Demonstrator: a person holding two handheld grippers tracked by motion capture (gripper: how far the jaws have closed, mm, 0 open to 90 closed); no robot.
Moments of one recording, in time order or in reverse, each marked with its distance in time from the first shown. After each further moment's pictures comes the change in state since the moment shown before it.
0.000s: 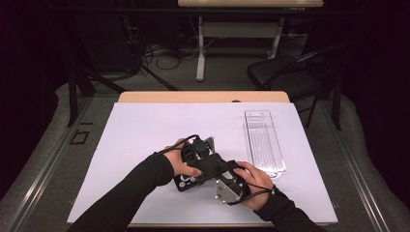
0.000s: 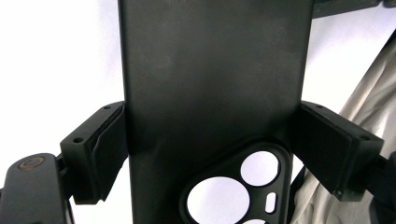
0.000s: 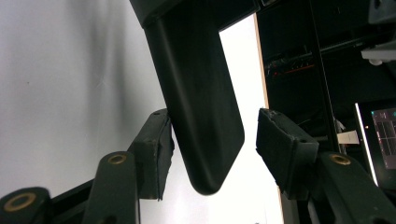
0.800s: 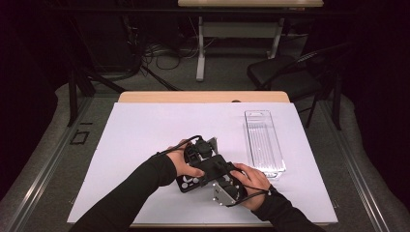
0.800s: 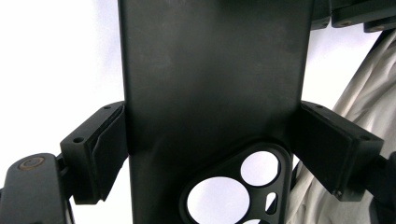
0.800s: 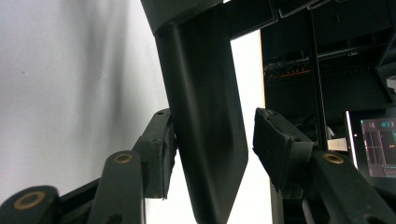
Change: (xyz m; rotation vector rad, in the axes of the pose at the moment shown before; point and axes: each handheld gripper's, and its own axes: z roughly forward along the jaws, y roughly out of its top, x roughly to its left) left arm -0.005 0.005 0.001 -0.003 -0.024 0.004; right arm 0.006 0.002 0.008 0.008 -0.019 -0.090
